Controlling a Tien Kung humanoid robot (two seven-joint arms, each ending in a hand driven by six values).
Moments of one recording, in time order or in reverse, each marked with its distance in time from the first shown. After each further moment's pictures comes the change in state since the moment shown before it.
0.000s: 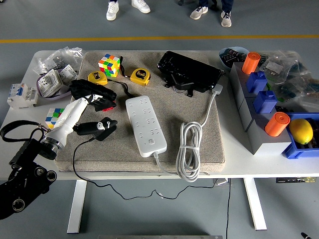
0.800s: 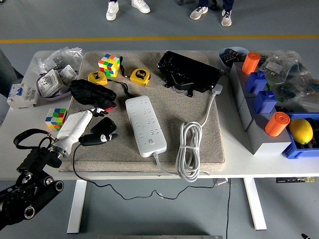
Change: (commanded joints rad) left arm -0.017 -0.042 0.048 0.097 0.117 0.043 0.072; right arm -0.004 -0.002 0.000 0.004 -0.006 -0.001 0.000
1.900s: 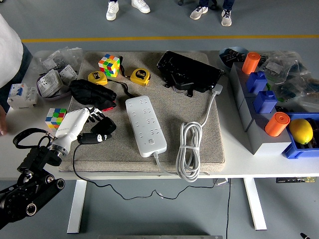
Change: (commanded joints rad) left arm -0.020 -0.005 0.019 0.031 -0.037 0.044 0.004; right arm 0.001 0.003 0.009 0.004 -0.007 0.000 0.002
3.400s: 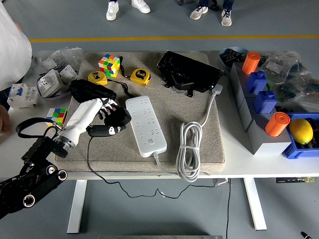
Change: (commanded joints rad) left arm -0.087 0.052 0.103 -0.104 -0.153 -0.054 -0.127; right arm 0.003 -0.004 0.004 0.002 0.002 0.001 0.003
